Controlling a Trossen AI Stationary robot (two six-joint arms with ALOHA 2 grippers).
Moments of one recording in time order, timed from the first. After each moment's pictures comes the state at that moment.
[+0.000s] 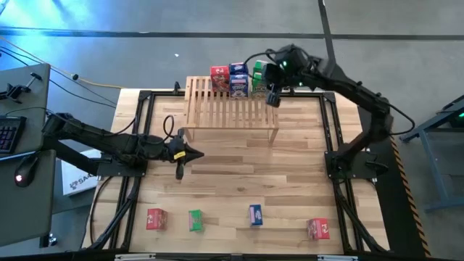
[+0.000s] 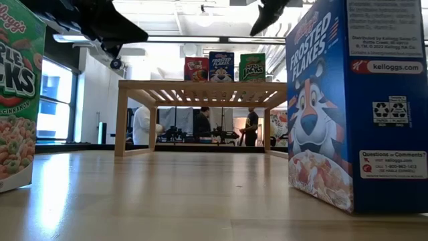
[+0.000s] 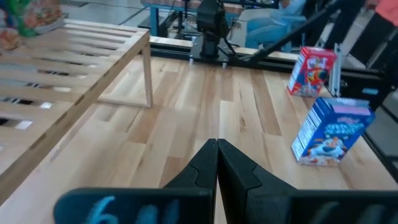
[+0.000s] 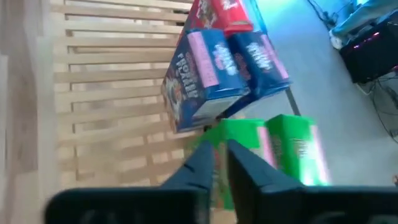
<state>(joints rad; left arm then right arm) -0.20 0.86 0.45 0.12 -0.27 -0.16 -0.46 1.57 1.84 -1.00 0.11 -0.40</state>
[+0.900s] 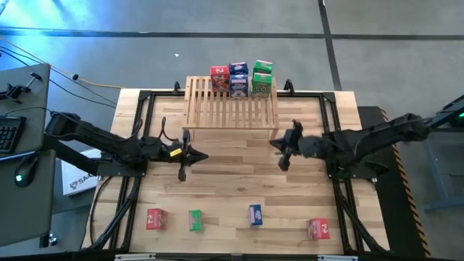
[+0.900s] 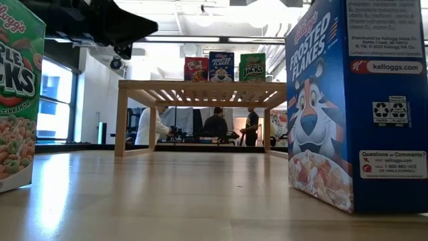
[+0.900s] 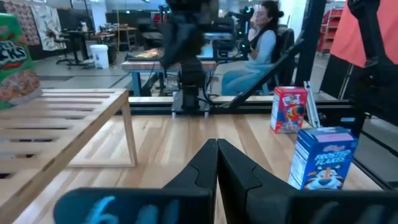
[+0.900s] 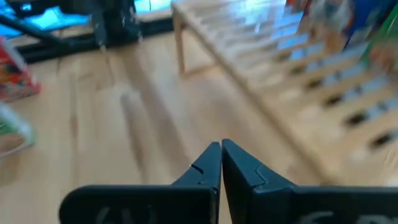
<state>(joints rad) -0.17 1.01 0.28 0.72 -0.16 0.01 0.21 1.02 0.78 -0.31 0.52 0.34</state>
